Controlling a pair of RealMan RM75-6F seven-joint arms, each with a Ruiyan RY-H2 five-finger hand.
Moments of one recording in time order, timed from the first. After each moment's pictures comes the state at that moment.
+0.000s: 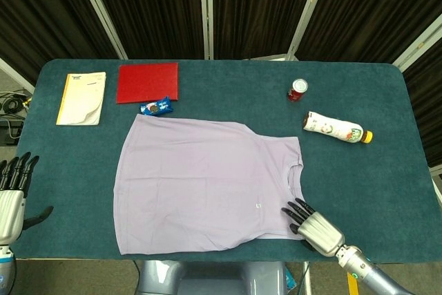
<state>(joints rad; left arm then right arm) -0.02 -1.14 -0.05 -1.81 1.52 1.58 0.30 0.33 -1.45 -0.19 -1.17 -1.94 1.24 -0.03</state>
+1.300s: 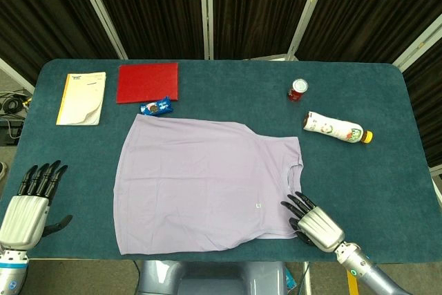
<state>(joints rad) -0.05 -1.14 0.02 -1.80 1.64 1.52 0.28 0.33 -1.47 -0.19 -1.19 -1.89 1.32 0.03</state>
